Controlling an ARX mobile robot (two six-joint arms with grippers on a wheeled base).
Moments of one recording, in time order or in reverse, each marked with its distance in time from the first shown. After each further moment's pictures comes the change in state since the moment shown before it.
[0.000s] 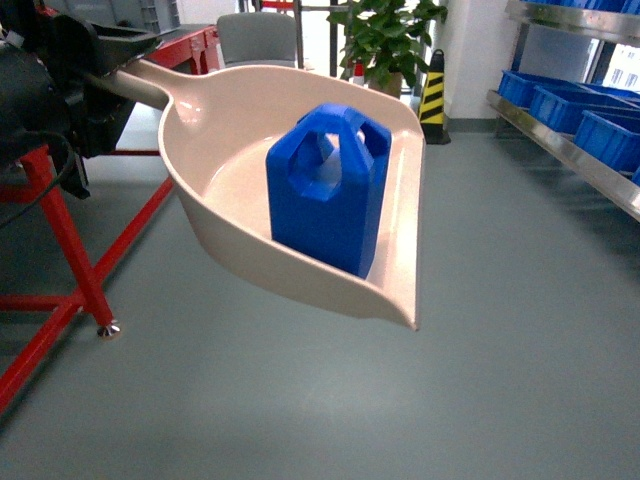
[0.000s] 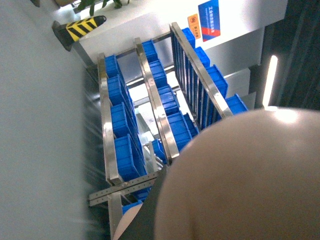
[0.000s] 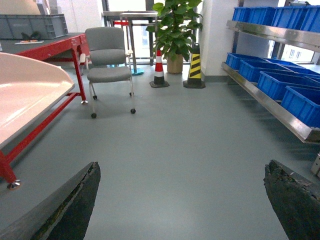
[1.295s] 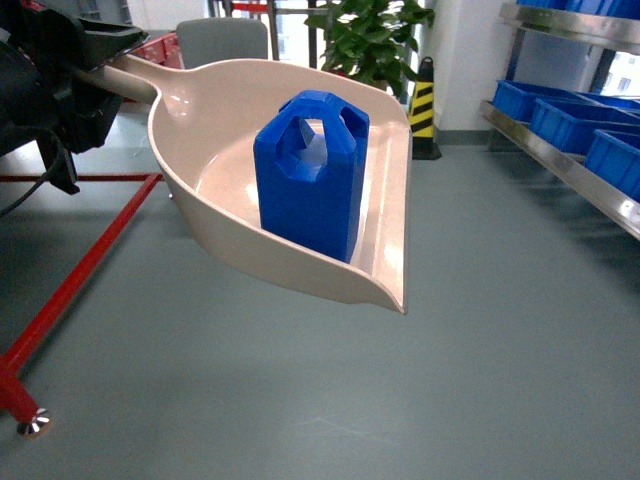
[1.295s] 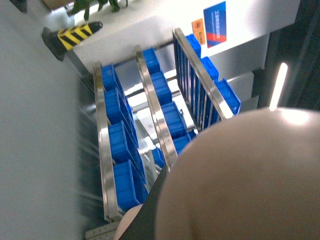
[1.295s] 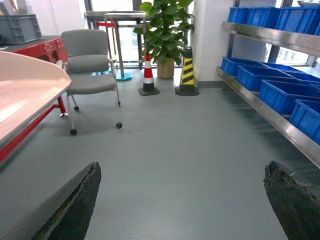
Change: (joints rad) left arm 0.012 0.001 0.000 0.006 -0.010 0.000; right arm 0.000 0.000 0.000 -0.005 -0.001 0.000
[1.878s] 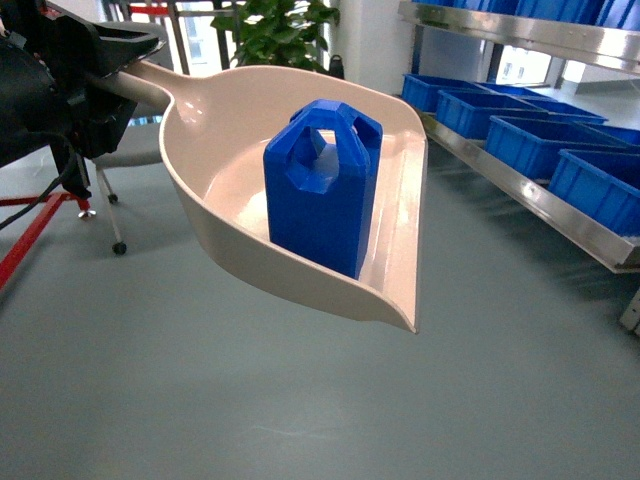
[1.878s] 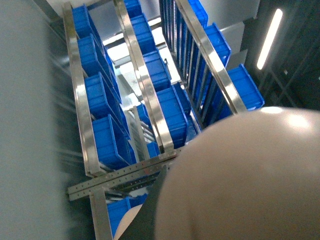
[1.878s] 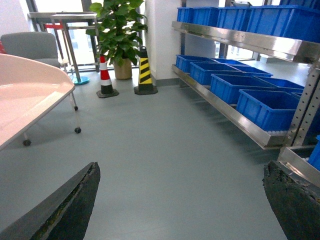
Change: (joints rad) left arm -0.011 0.000 0.000 -0.006 0.010 0.000; right arm 0.000 0.000 0.000 0.002 0.000 0.000
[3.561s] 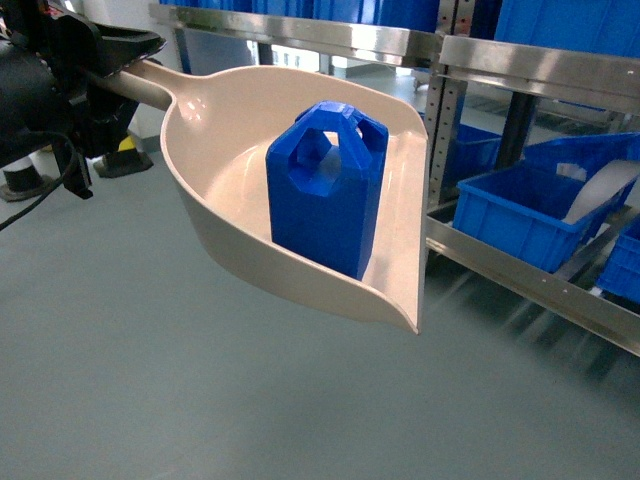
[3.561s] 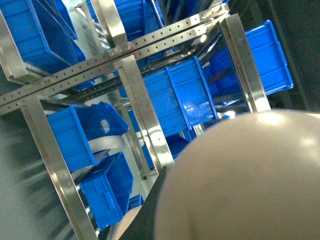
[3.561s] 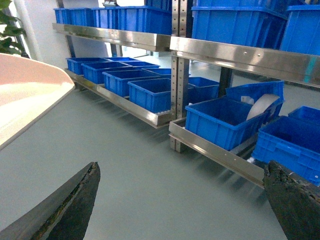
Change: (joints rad) left arm -0.002 0.000 0.000 0.000 0.000 0.000; right arm 0.000 0.000 0.000 0.000 0.000 0.000
